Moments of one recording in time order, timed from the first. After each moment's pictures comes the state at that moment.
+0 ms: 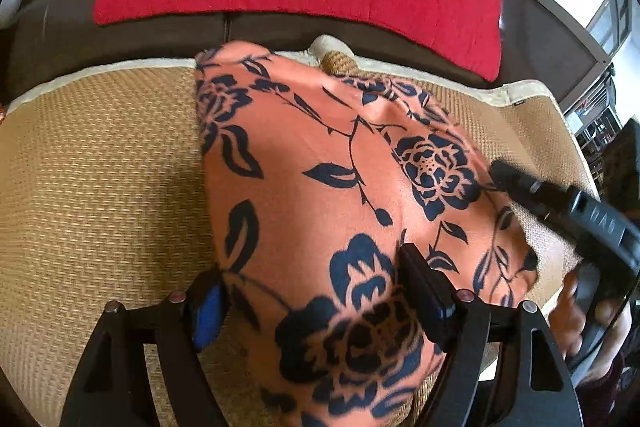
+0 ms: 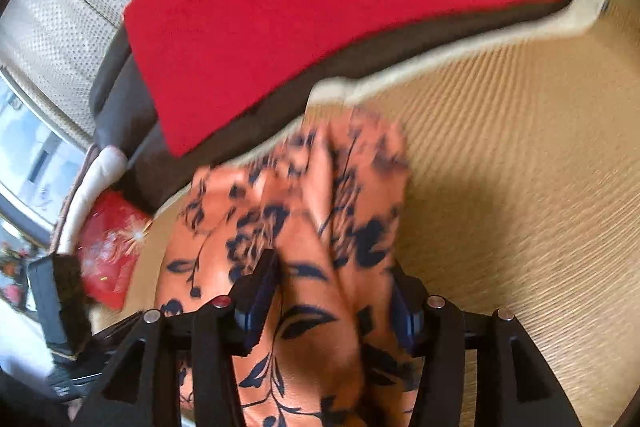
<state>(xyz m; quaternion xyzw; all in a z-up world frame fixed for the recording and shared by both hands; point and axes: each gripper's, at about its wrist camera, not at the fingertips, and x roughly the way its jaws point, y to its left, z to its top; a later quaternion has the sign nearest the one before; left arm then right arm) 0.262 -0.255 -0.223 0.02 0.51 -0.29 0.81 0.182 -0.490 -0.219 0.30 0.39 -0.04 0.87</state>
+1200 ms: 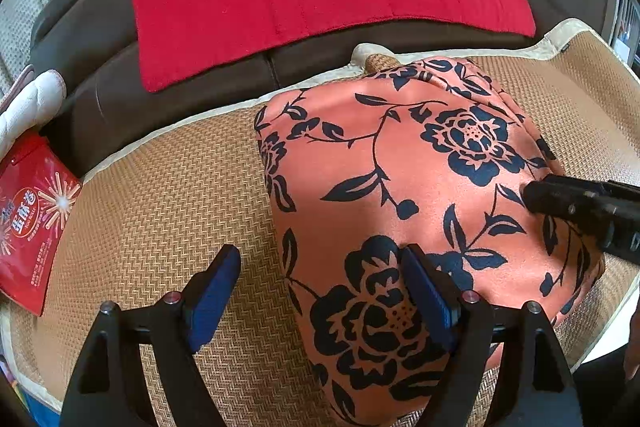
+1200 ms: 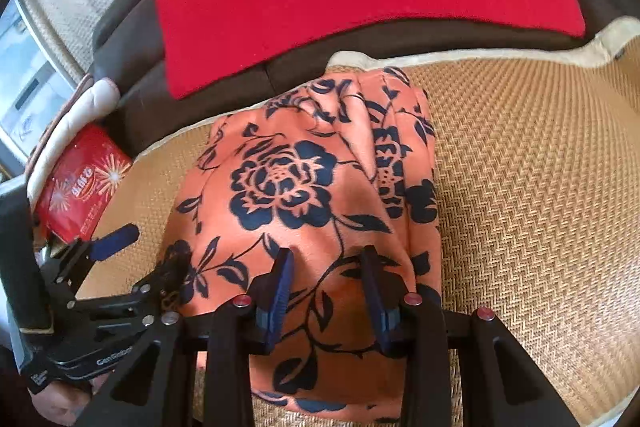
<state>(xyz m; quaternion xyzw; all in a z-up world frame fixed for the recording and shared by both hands) 0.212 -0.244 -0.225 0.19 0.42 -0.20 0.86 0.170 -0.429 -0.237 0.22 0.44 -0.03 0.87</state>
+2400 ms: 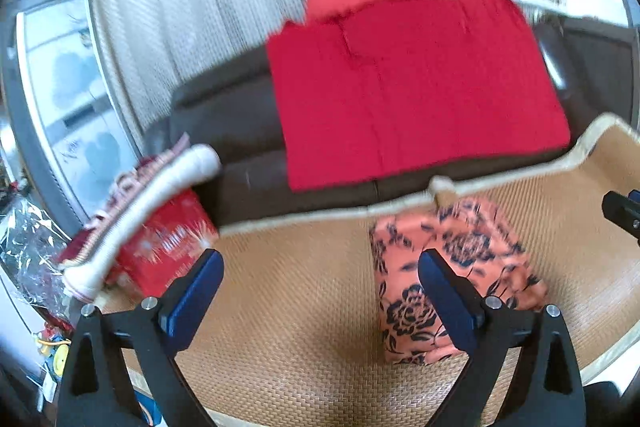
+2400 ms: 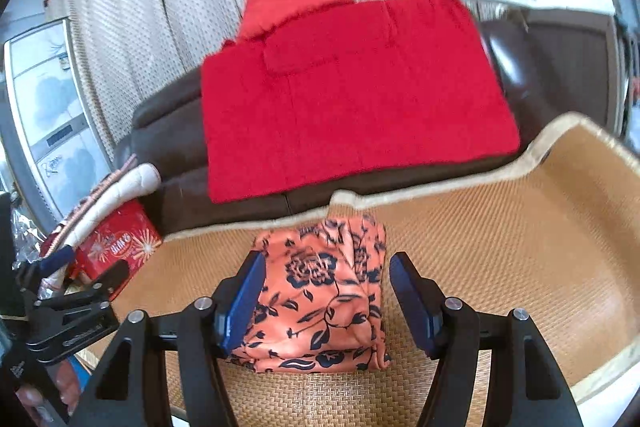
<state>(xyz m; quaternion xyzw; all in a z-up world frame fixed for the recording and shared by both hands) 0.070 -0.191 -0.048 0.16 0.23 -0.05 0.96 0.012 -0.418 -0.066 0.15 0.25 -0.09 0.95</state>
